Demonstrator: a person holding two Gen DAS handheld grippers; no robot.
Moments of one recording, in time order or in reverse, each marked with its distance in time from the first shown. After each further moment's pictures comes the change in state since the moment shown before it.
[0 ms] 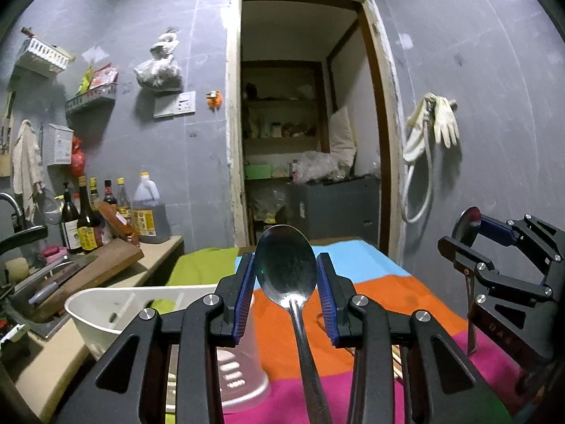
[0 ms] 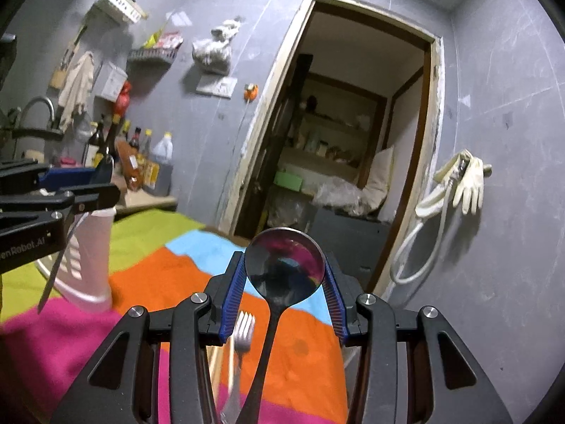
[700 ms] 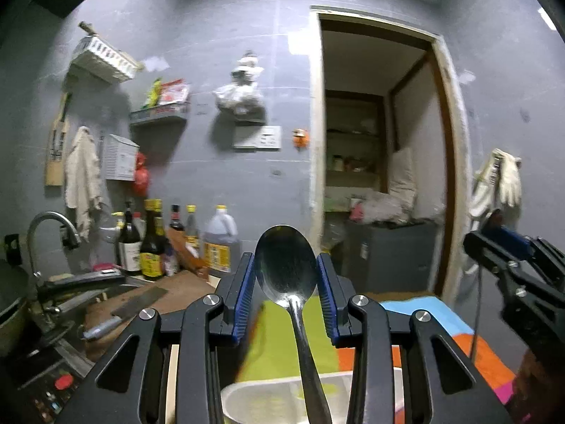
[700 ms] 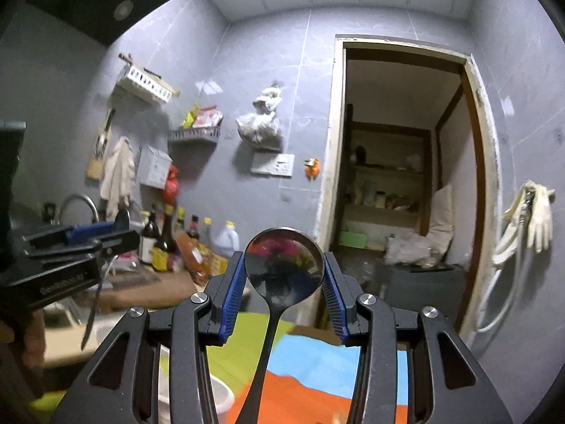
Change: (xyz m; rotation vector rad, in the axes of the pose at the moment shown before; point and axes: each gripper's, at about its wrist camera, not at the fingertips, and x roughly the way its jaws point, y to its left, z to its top) left arm -0.020 0.147 0.067 -0.100 -0.107 0.211; right arm 0.033 0.071 0.116 0.169 -0.223 0.246
